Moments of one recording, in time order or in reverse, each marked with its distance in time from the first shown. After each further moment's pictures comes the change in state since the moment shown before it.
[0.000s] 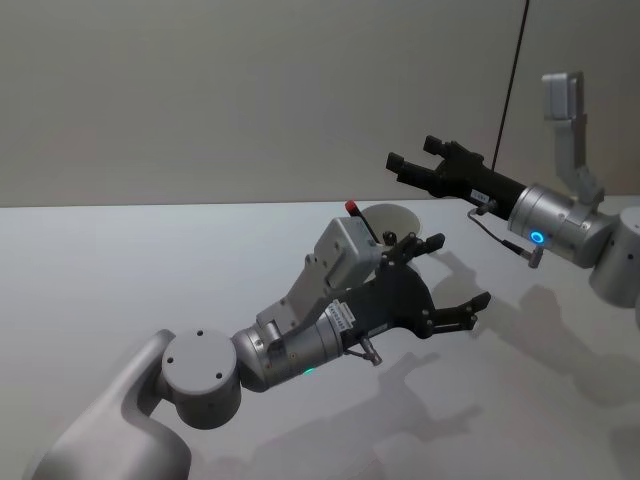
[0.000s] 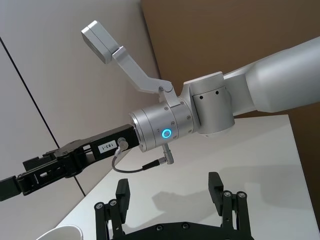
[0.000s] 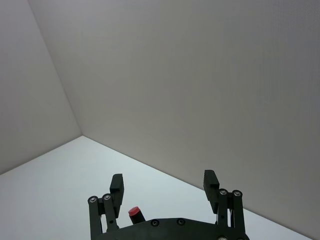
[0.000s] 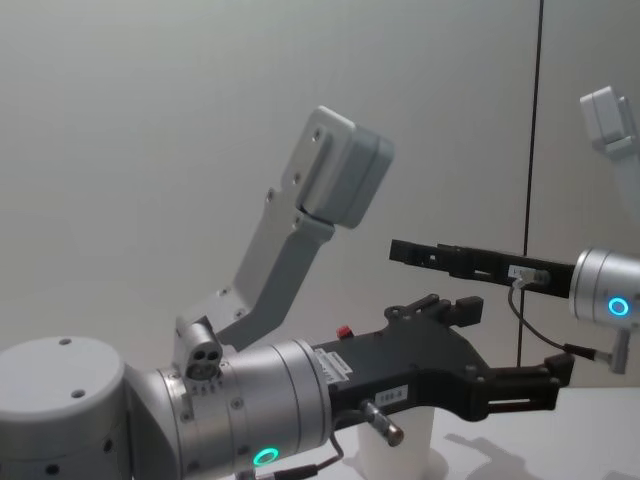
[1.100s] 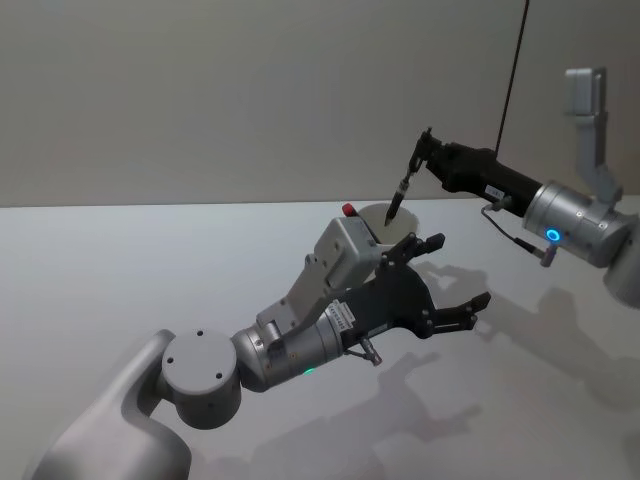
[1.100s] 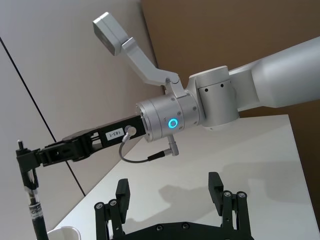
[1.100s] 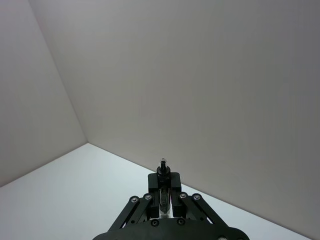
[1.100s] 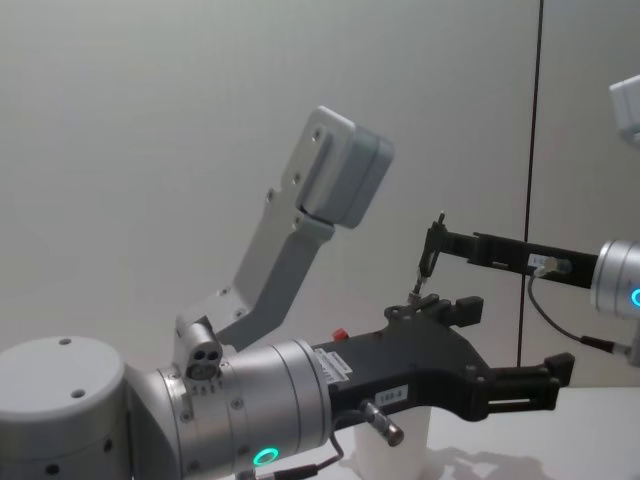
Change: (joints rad) left arm 0.000 0.000 0.000 0.000 0.000 0.000 0.000; right arm -0.040 0.027 0.036 -0.078 0.027 0.044 0.023
